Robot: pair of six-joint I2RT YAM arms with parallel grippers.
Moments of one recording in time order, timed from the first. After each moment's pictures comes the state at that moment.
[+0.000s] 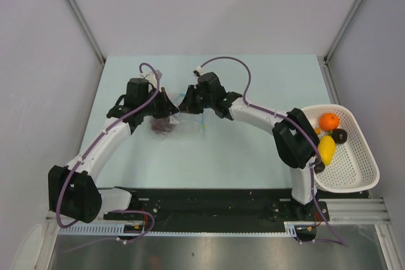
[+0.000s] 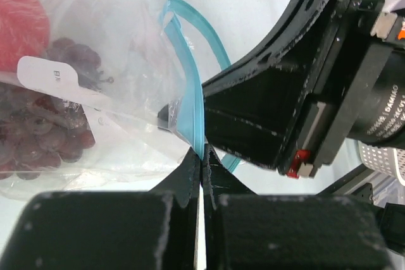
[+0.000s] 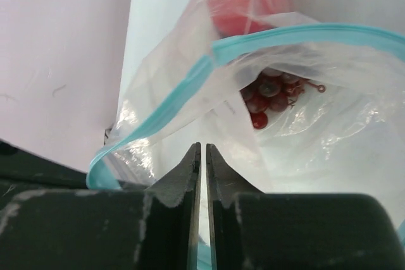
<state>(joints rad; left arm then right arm) -0.28 1.27 1.00 -0.38 0.32 -0.46 0.76 2.00 1.54 -0.06 -0.29 0.85</state>
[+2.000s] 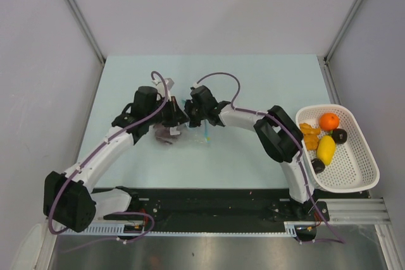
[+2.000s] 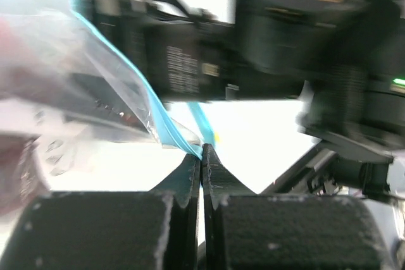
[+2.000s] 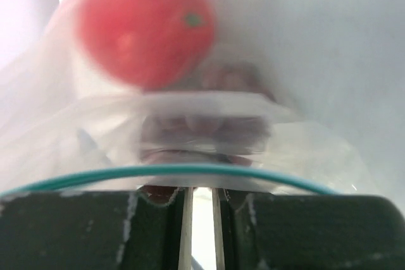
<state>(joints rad) -0.41 1.20 0.91 -0.32 0.38 -0.48 0.79 2.17 1.53 -0.04 -0.29 0.94</state>
